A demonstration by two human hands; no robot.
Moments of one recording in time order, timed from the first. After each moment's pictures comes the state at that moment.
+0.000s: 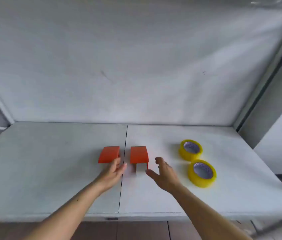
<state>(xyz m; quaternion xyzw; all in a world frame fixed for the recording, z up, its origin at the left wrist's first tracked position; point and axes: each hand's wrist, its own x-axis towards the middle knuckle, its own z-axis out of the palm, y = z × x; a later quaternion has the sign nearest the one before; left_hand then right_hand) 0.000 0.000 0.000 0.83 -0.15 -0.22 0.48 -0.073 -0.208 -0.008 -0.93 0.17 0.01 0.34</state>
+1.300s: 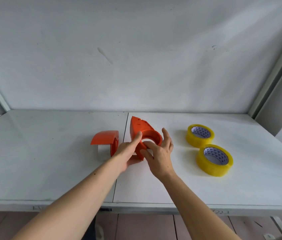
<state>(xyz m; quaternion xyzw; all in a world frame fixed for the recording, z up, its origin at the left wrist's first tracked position) 0.016 -0.082 -0.038 0.68 0.03 -0.28 0.68 -0.060 -0.187 -0.052 -0.90 0.11 -0.19 0.38</state>
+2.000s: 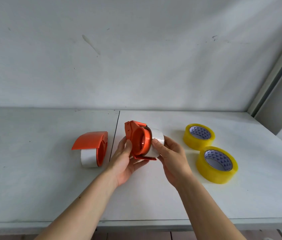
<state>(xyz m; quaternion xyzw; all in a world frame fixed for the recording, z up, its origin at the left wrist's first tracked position) 0.024 -0.102 -0.073 0.51 -0.02 -0.28 0.81 -0.049 -0.235 -0.052 -0.57 0.12 -0.16 0.80</state>
